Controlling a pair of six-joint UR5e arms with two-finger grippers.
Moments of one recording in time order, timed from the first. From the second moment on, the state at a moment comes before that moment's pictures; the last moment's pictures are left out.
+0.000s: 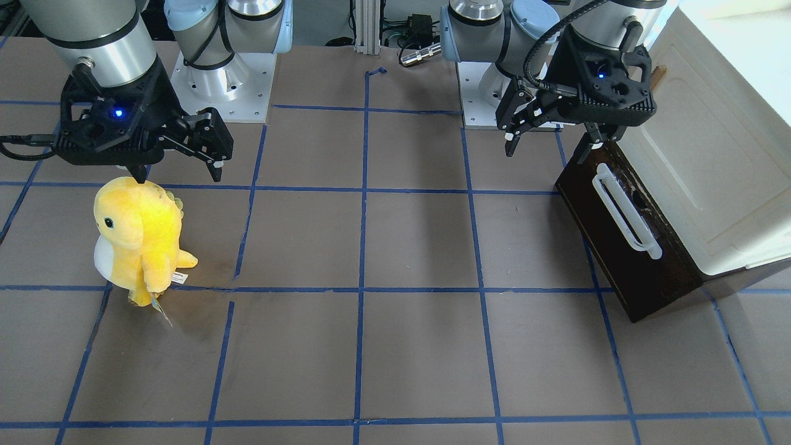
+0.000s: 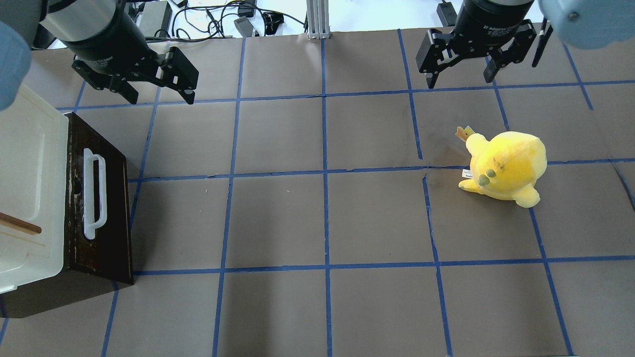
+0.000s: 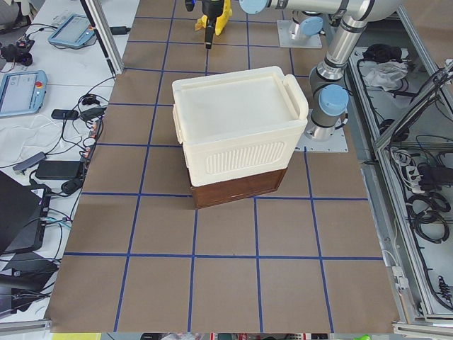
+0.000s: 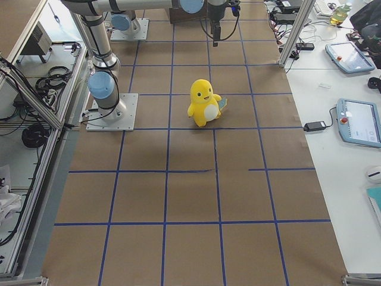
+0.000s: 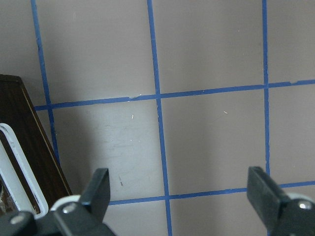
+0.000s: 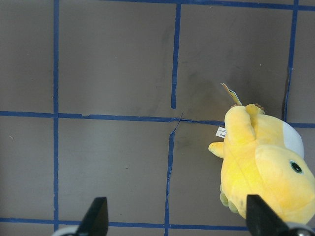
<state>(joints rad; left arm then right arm) -1.57 -1.54 -1.53 -1.53 1.55 0.08 1.60 -1.48 1.44 -1.57 -1.58 -0.02</state>
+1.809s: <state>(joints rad) -1.67 -1.73 -1.74 -1.42 1.99 -0.41 1.60 -1.48 1.44 -1.57 -1.58 -0.02</state>
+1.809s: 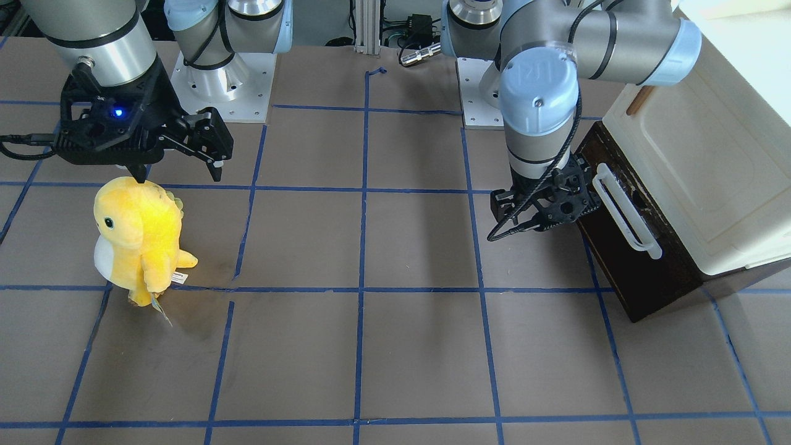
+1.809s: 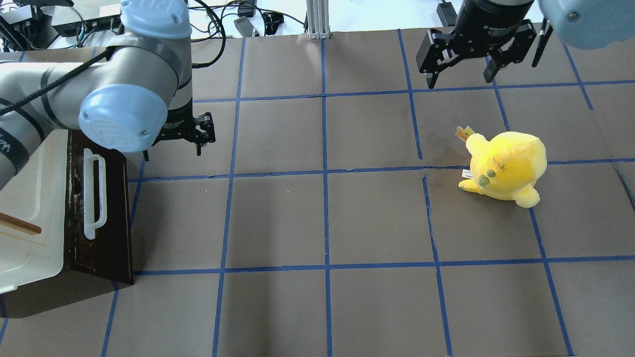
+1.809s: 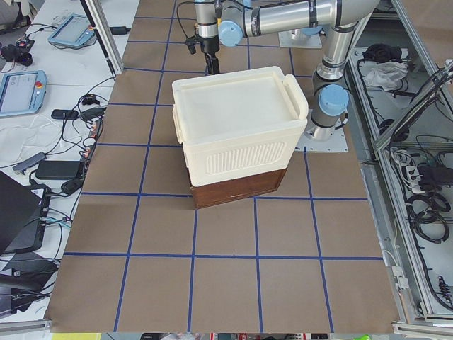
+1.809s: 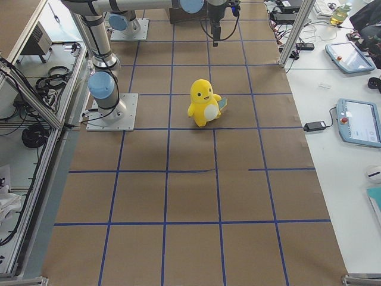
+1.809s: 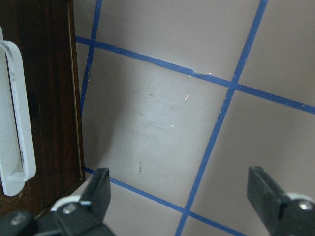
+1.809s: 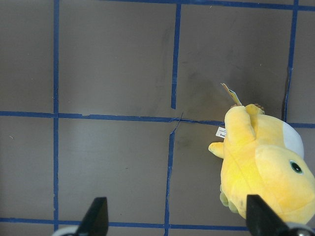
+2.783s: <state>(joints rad) -1.68 -1.85 -1.90 -1.42 2.52 -0.40 1.60 -1.48 1.44 -1.57 -1.58 -0.02</state>
